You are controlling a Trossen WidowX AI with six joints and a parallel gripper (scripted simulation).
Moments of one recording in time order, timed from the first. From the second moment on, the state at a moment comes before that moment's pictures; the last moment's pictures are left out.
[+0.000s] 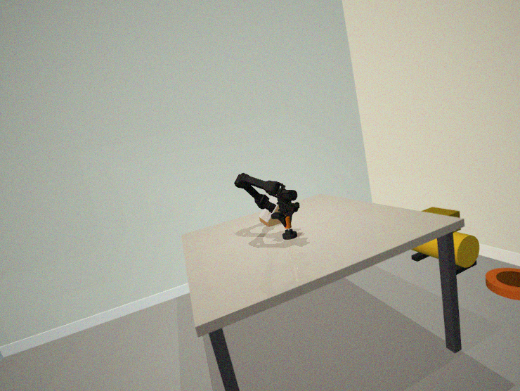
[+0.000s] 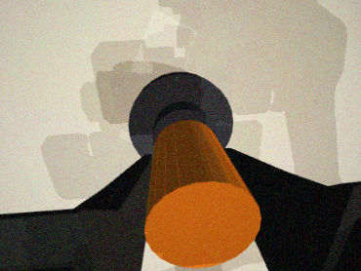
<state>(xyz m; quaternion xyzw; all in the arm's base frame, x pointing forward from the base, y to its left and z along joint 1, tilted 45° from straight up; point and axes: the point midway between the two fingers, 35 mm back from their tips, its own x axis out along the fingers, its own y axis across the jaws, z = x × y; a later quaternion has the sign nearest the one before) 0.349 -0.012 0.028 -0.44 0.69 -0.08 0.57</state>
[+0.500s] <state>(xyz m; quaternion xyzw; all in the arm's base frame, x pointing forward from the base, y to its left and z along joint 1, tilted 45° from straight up) 0.348 -0.011 0.030 -0.45 0.69 -0.07 0.56</state>
